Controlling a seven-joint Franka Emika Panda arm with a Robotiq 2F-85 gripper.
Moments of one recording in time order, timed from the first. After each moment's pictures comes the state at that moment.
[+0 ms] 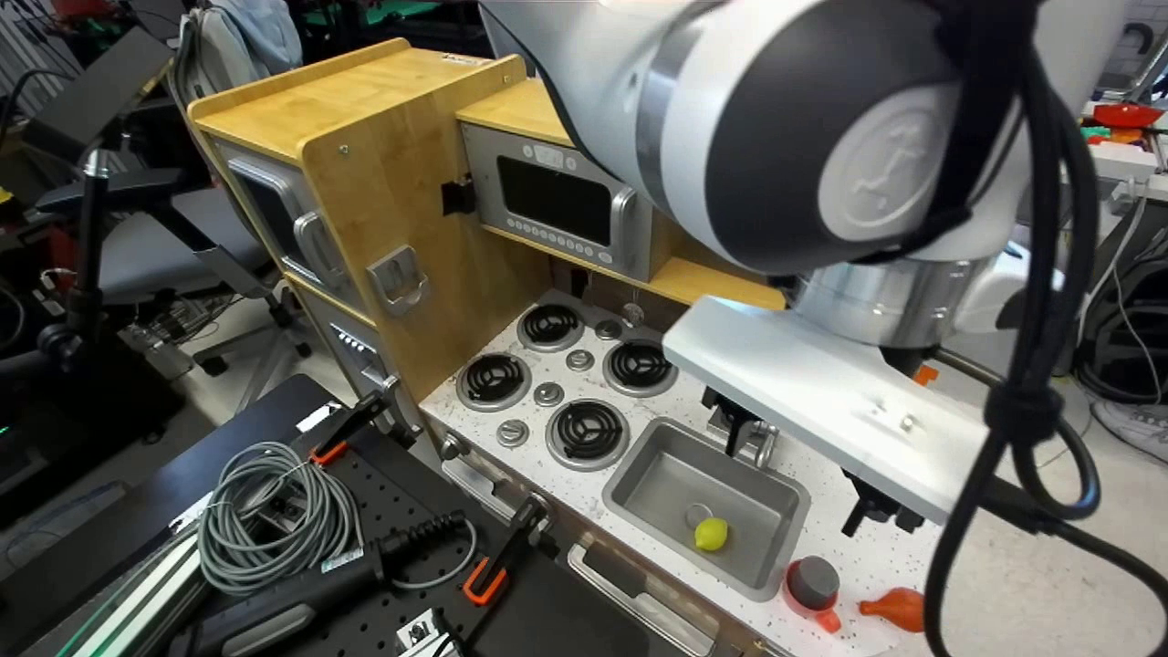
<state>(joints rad) -0.31 0.29 -0.28 -2.11 -0.05 2.32 -0.40</state>
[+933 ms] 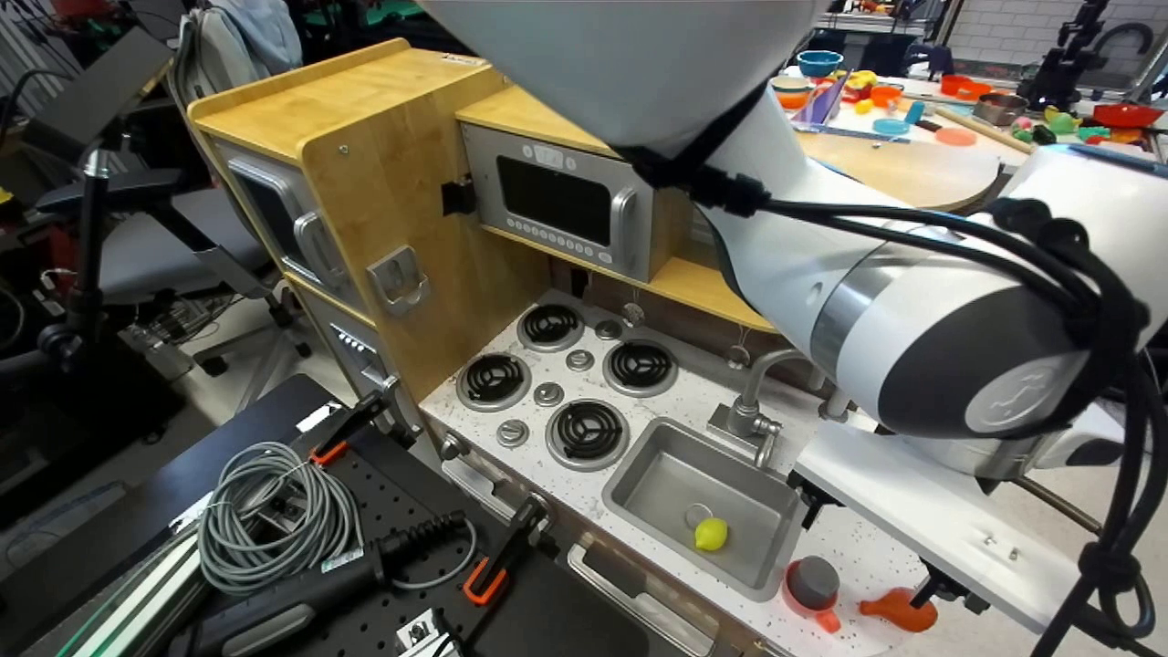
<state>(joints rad) -0.48 0.69 -0.18 -1.75 -0.01 2.32 -0.45</state>
